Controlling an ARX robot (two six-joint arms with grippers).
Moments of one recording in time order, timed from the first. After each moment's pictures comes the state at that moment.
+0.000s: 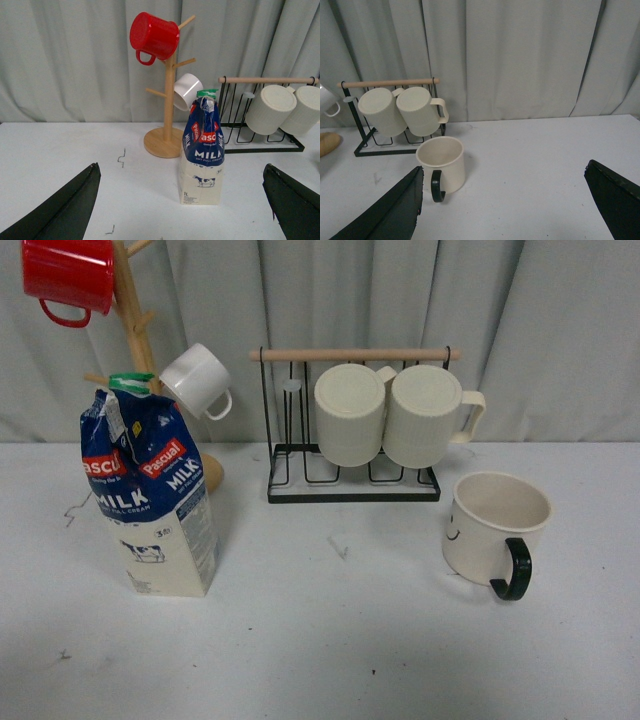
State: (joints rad) left arm 0.00 0.01 0.01 0.00 0.00 -0.01; right arm 0.00 0.00 0.01 0.00 0.00 0.00
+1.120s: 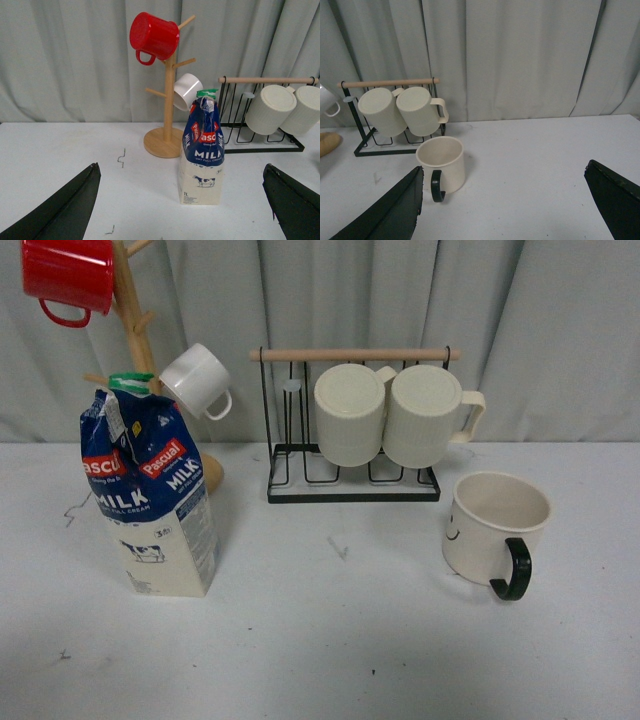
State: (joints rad) left arm 0.00 0.01 0.01 0.00 0.00 -0.01; right arm 0.00 0.00 0.01 0.00 0.00 0.00
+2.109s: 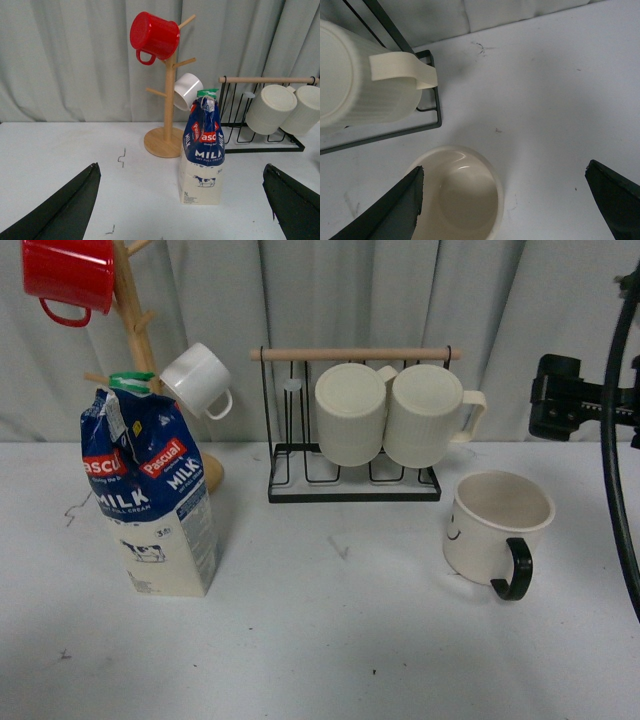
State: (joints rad) left arm 0.00 0.01 0.01 0.00 0.00 -0.01; right arm 0.13 1.83 1.08 0.09 0.12 0.26
